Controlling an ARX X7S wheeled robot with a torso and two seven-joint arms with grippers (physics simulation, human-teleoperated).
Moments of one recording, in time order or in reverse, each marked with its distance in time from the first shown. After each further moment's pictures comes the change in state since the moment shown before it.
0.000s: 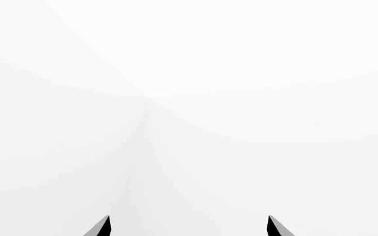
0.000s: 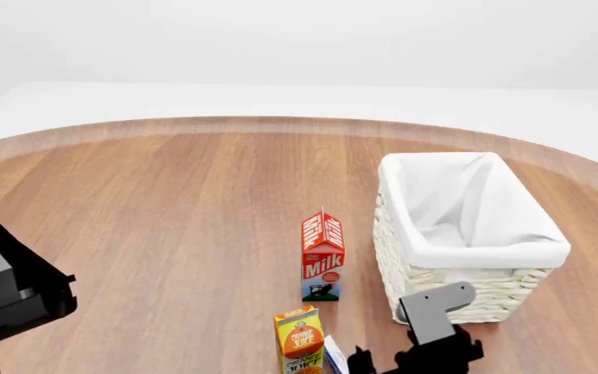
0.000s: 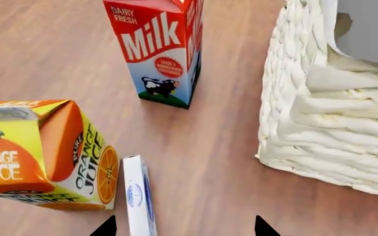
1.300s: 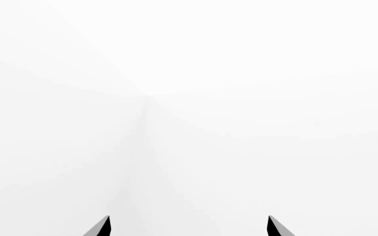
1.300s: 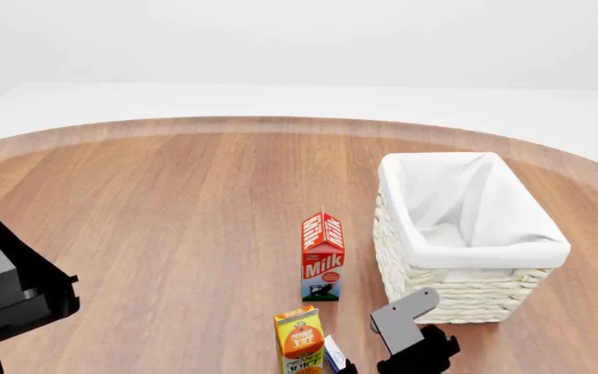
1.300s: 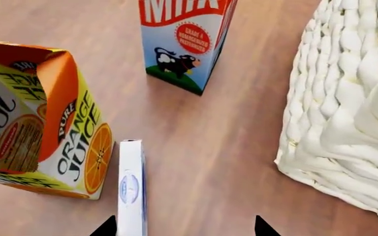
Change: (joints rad) left arm 0.003 -0.023 0.017 -0.013 -0.003 0.010 -0.025; right arm 0.073 -0.021 -0.237 0.145 -0.254 -0.081 -0.164
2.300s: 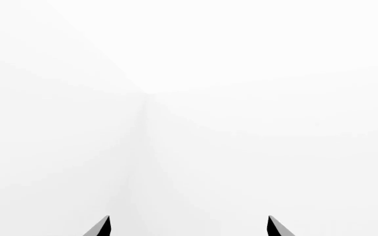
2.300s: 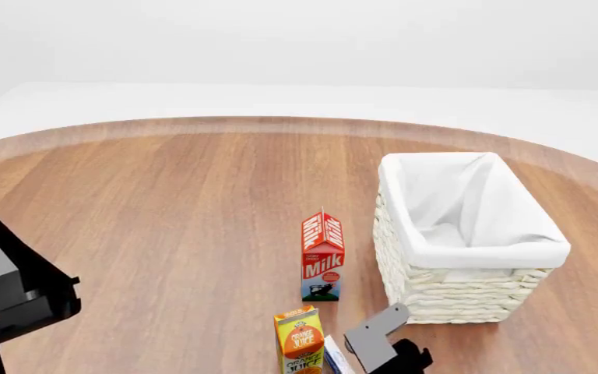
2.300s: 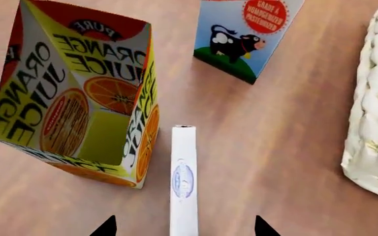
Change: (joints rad) left arm 0.006 -0.014 0.011 -0.010 -0.001 0.011 -0.018; right arm -0.001 -0.058 -0.123 0.077 -0.087 -0.068 -0.070
